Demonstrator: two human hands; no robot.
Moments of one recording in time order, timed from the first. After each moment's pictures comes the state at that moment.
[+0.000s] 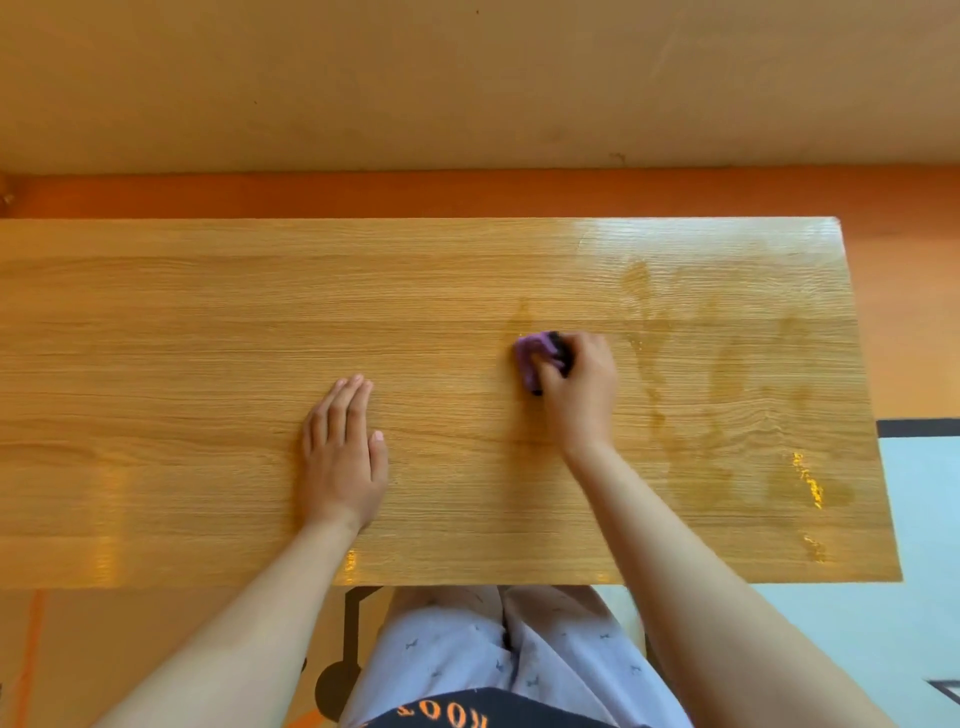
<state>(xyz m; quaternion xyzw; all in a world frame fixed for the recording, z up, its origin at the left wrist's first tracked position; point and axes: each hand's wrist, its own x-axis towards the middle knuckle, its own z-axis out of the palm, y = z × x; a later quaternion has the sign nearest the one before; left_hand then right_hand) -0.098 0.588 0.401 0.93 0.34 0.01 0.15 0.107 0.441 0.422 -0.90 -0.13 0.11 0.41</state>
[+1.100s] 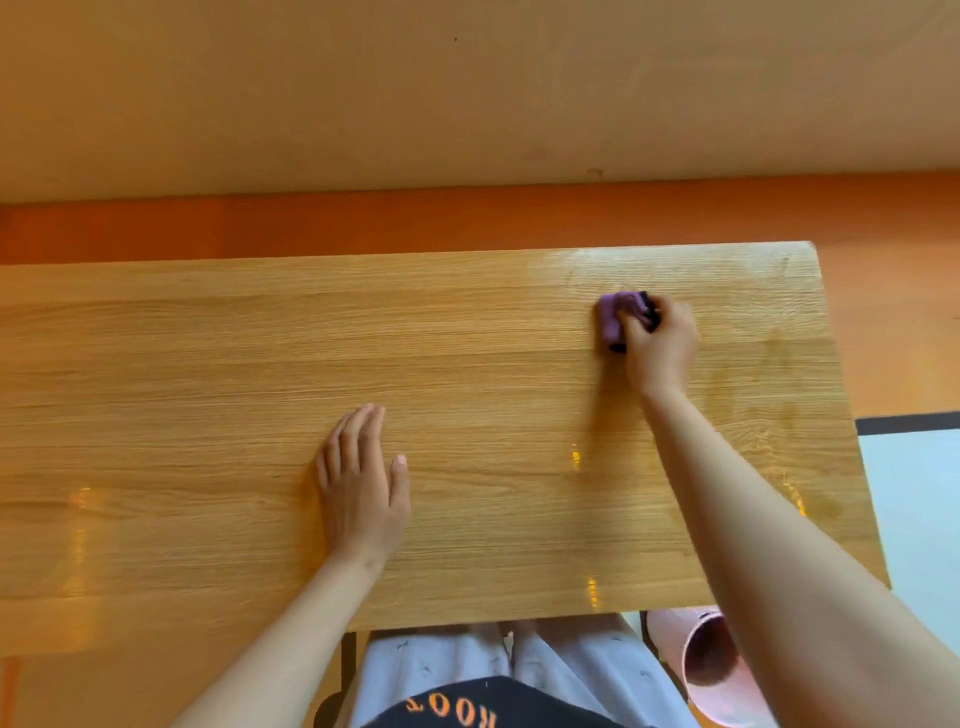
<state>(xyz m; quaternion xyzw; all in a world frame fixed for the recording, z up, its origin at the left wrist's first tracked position) -0.071 0.578 0.415 0.91 0.35 0.06 0.21 0.217 0.419 0.425 -0.92 -0.02 0.06 0.38</state>
